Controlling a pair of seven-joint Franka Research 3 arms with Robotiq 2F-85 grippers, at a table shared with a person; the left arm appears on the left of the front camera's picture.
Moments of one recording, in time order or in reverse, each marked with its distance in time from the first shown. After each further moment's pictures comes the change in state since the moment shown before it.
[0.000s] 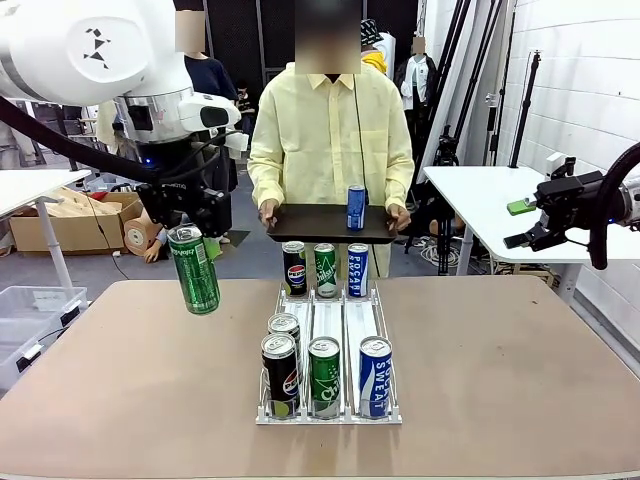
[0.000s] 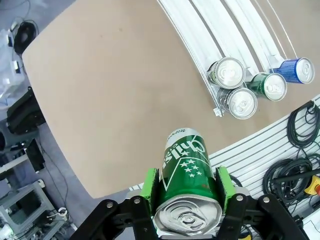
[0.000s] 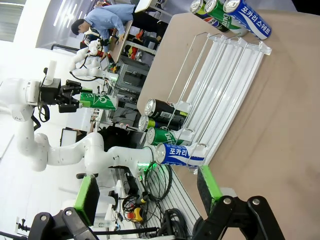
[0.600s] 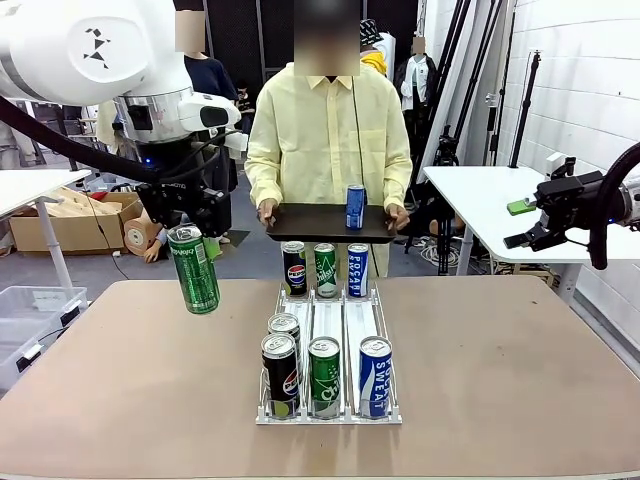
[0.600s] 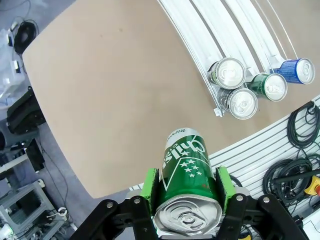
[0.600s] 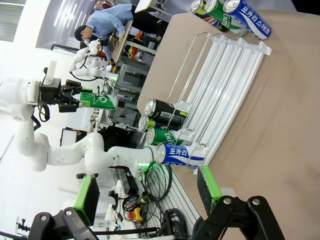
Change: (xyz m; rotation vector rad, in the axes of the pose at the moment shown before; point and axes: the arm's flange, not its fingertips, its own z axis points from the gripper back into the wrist) left arm 0.000 0.001 0.000 0.000 0.000 0.003; right arm 0.000 0.000 0.000 0.000 0.000 0.000
